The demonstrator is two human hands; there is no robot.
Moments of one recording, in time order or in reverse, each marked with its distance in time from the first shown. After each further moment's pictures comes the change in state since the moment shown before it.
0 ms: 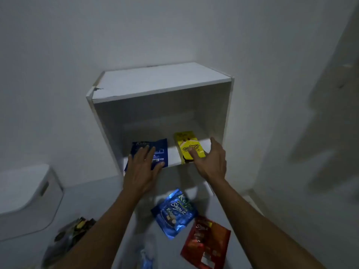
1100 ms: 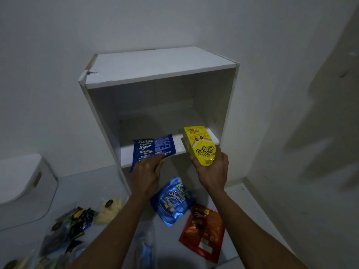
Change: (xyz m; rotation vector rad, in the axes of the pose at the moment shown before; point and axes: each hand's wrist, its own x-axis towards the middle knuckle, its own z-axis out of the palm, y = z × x) left_hand -0.030 0.013 0.029 -0.283 0.229 0.041; right_hand -0.039 0.043 0.021 0.031 0.124 0.097
